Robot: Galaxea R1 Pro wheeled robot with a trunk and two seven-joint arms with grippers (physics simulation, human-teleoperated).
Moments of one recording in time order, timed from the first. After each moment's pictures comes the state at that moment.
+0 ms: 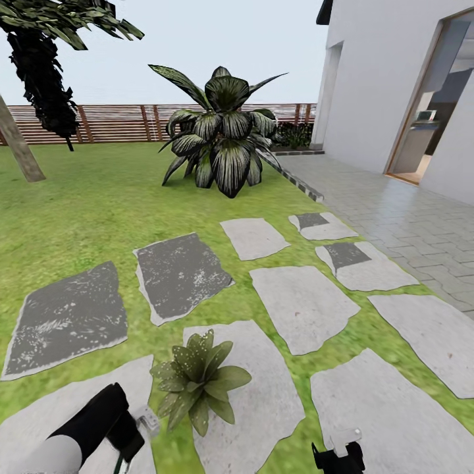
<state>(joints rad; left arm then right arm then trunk) -0.58 0.16 -0.13 -0.52 -0.75 0.63 -0.88 -0.42 -0.07 0.23 -0.13 0.00 -0.39 -0.07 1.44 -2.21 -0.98</state>
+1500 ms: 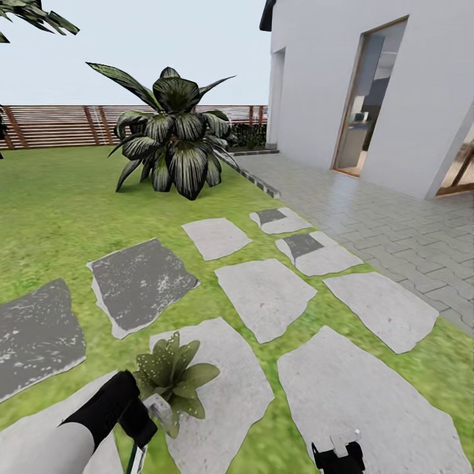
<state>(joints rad) -0.61 0.12 -0.13 -0.55 -0.76 0.72 -0.97 -0.42 -0.07 0.23 -0.13 0.00 -0.39 -0.07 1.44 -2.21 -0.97</state>
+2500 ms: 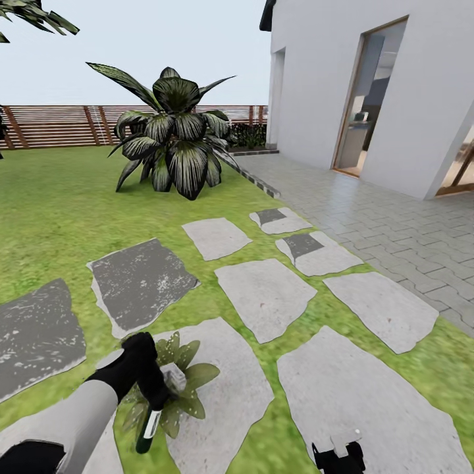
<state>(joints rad) -0.77 0.05 -0.13 -0.57 -1.04 0.77 -1.25 -0.42 -0.07 0.23 -0.13 0.00 -0.39 -0.07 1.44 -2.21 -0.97</state>
